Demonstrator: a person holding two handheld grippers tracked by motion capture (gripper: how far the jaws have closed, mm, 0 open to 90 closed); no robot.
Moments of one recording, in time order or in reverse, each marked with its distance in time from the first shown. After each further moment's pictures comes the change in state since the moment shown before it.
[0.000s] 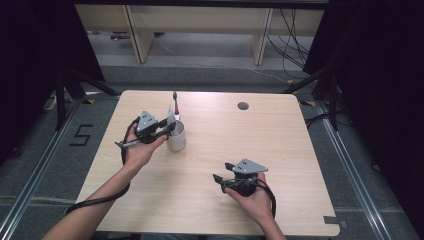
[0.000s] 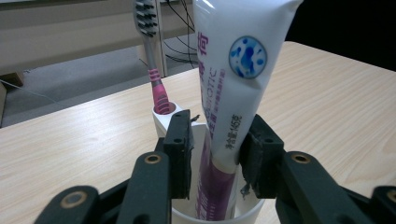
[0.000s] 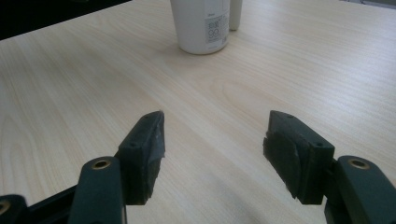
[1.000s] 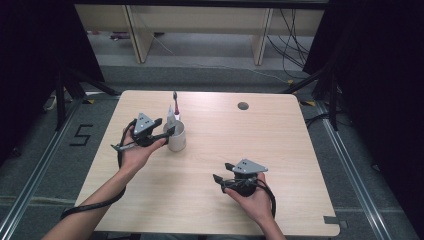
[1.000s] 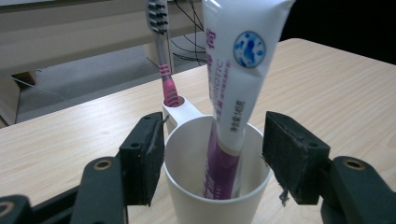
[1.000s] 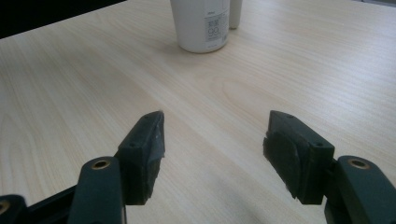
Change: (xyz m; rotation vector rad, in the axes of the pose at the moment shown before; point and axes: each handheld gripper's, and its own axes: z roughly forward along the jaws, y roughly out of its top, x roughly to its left) left arm -0.003 -0.001 -0.015 0.009 0.026 0.010; right arm 0.000 0.000 -0.001 0.014 -0.015 -0.006
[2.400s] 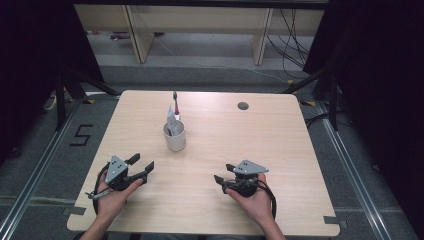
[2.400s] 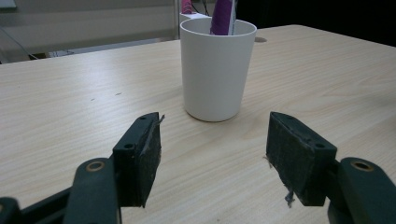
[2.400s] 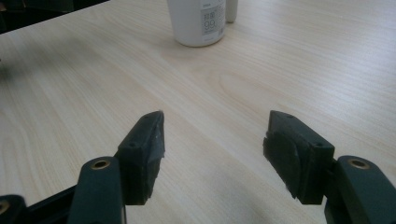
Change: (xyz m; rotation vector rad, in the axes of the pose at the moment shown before) left arm -0.006 -0.100 -0.089 -0.077 0.060 -0.059; right arm -0.002 -0.006 0.002 0.003 0.013 0.022
